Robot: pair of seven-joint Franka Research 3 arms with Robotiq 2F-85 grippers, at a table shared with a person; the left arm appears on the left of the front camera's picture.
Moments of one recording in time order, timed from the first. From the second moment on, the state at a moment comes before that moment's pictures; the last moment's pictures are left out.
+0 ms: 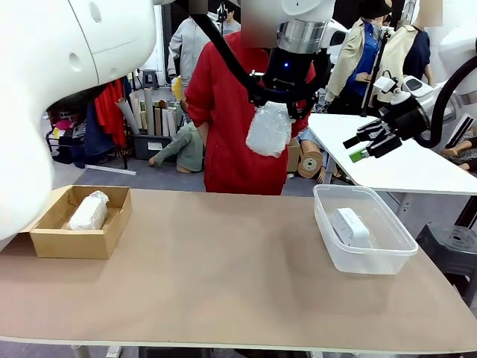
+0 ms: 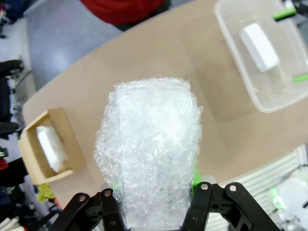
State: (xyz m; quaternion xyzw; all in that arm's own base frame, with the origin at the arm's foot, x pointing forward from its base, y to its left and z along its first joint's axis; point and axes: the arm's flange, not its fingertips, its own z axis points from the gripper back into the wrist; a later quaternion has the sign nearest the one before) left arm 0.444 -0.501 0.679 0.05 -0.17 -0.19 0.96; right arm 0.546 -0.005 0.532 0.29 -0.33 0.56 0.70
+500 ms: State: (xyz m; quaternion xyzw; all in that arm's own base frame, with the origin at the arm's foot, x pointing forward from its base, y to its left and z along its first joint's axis) left arm 0.376 -0.469 0.703 -0.02 -0.06 -0.22 0.97; right arm 0.546 -0.005 0.532 0.29 -0.33 0.56 0.70
